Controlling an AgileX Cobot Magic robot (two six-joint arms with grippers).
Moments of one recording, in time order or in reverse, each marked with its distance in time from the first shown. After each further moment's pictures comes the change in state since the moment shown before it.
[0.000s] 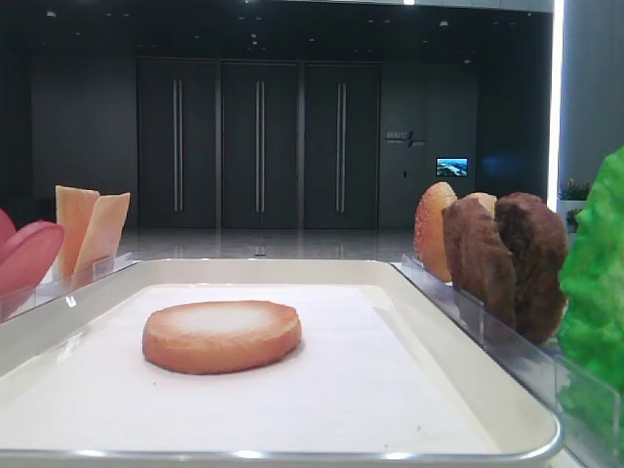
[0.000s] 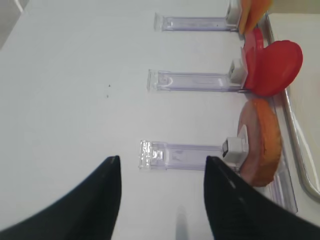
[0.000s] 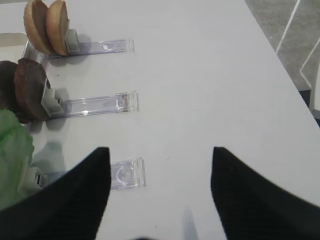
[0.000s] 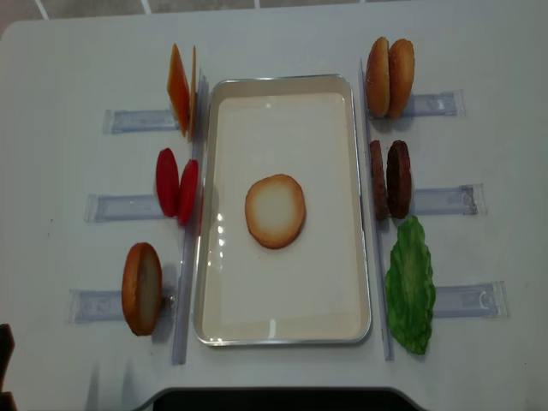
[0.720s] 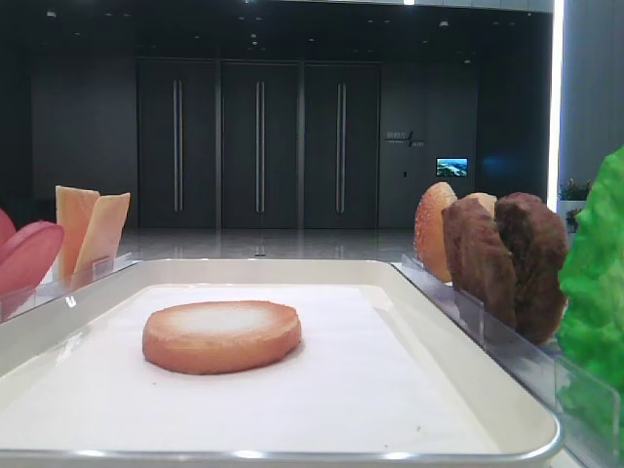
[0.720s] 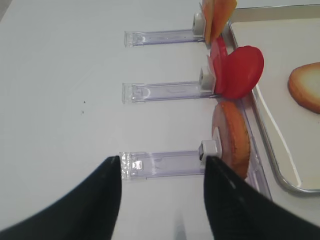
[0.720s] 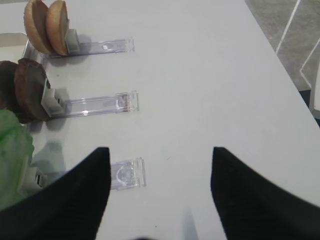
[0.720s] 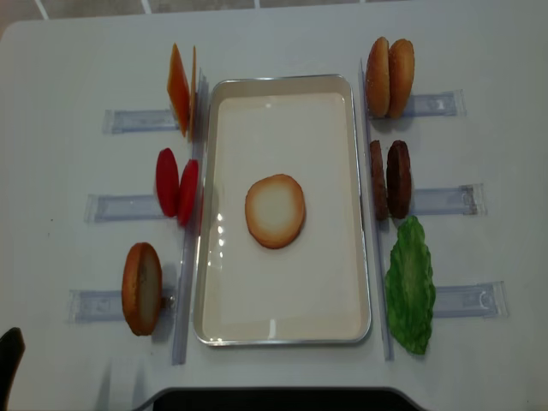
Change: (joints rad) left arm -0.074 -0.037 0.000 -0.032 -0.002 0.019; right arm 0.000 0.000 0.000 0.000 0.000 0.000
